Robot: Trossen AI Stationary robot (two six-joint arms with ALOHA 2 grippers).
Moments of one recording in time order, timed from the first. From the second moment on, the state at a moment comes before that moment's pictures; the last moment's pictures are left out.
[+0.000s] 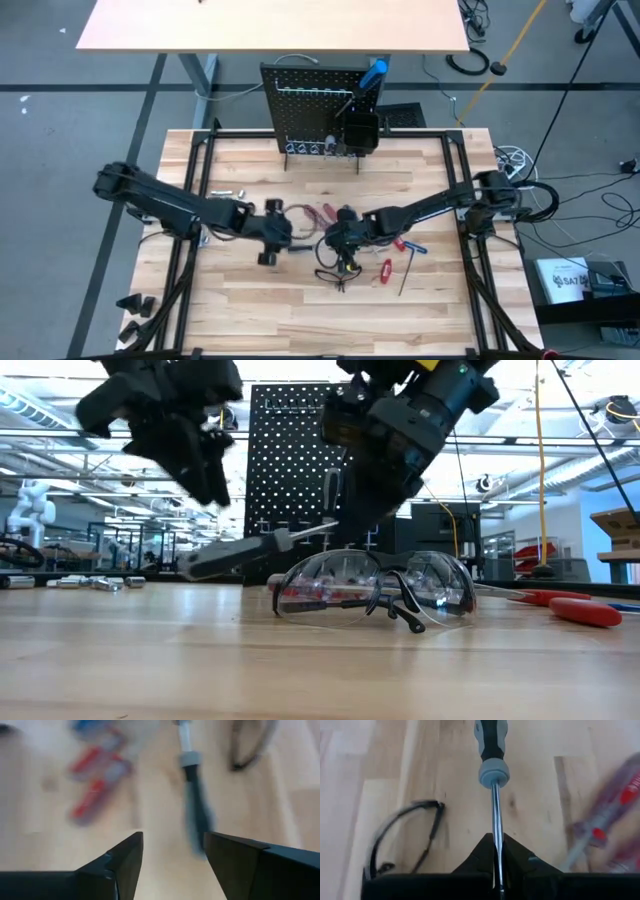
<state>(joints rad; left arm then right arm) -0.22 1.37 0.88 -0.50 -0.21 0.02 0.17 1.82 1.15 -0.25 0.06 0.21</state>
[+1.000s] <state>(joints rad) -0.15 1.24 0.40 1.19 0.04 0.14 0.14 1.57 0.74 1.02 -0.05 0.20</state>
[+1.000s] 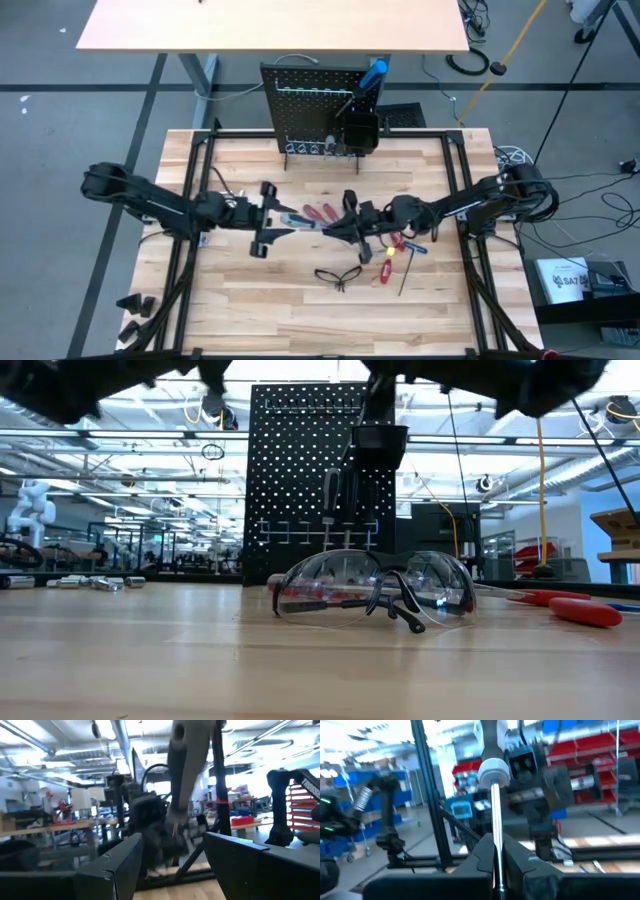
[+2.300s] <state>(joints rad) -0.07 1.24 0.52 0.94 -0.10 0.20 0.14 1.50 0.81 0.60 0.38 0.01</state>
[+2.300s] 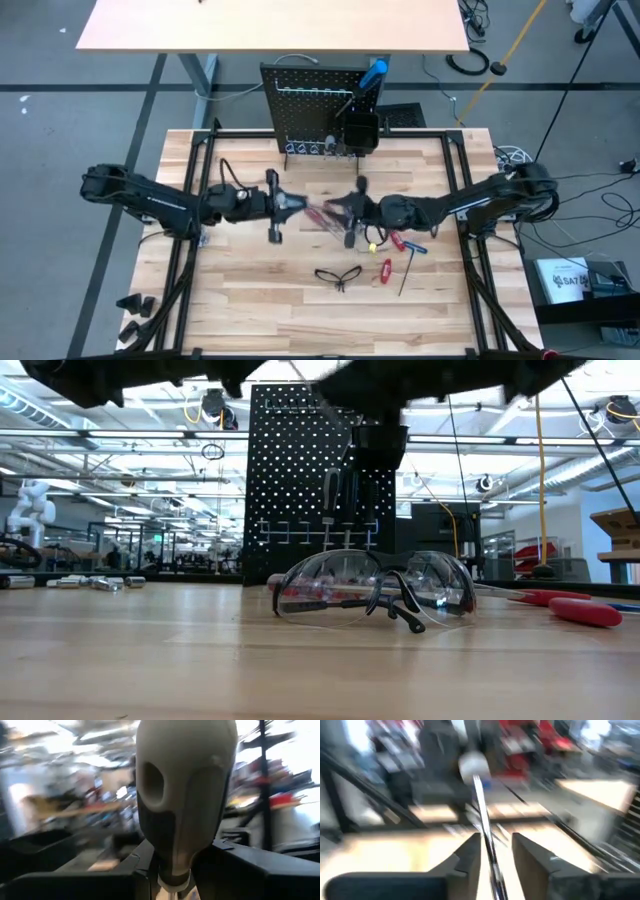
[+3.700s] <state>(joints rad) 0.42 1.40 0.82 0.46 -0.14 0.18 -0.09 1.31 0.81 -0.05 0.45 -0.04</state>
